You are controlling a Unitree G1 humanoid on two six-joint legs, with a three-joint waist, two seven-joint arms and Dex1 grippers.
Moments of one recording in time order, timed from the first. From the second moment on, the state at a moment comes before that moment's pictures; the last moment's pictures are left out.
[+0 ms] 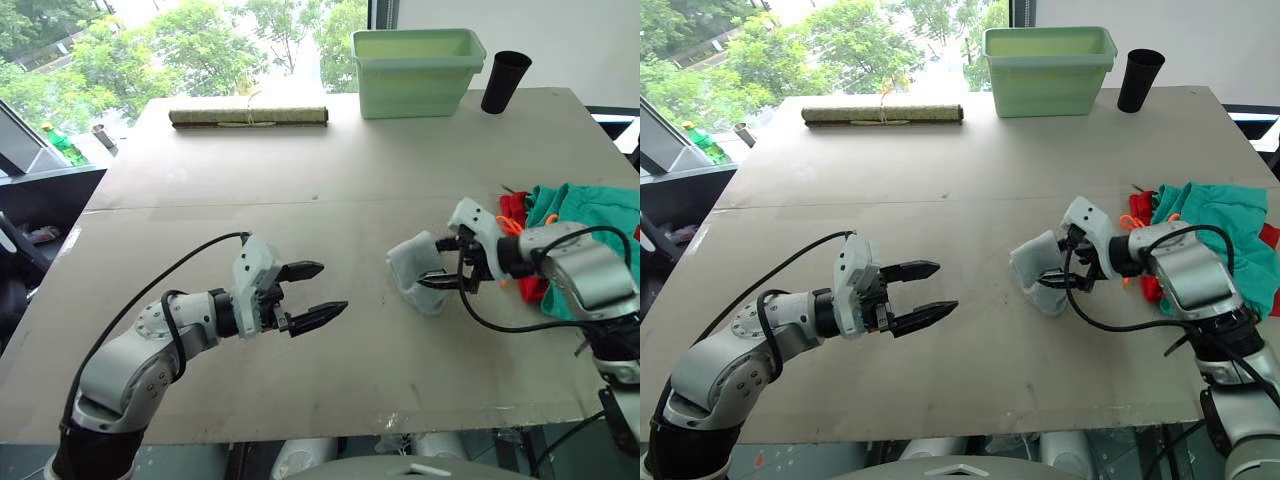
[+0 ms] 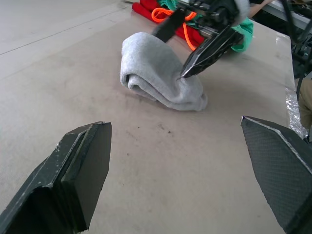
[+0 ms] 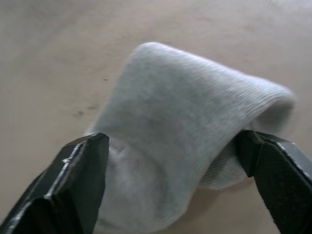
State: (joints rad) left arm -0.03 0.70 0.06 -0.56 -0.71 0.68 -0.79; right arm -0.53 -0.68 0.14 -0.21 0.30 1.03 1.07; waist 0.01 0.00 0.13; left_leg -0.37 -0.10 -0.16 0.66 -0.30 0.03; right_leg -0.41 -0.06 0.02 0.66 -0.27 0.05
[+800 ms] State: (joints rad) left arm -0.05 0.70 0.04 -0.54 -0.71 0.68 -0.80; right arm -0.41 -0.69 0.21 -0.33 0.31 0.99 0.80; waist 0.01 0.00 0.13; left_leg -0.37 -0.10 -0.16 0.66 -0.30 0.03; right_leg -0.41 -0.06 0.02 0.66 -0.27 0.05
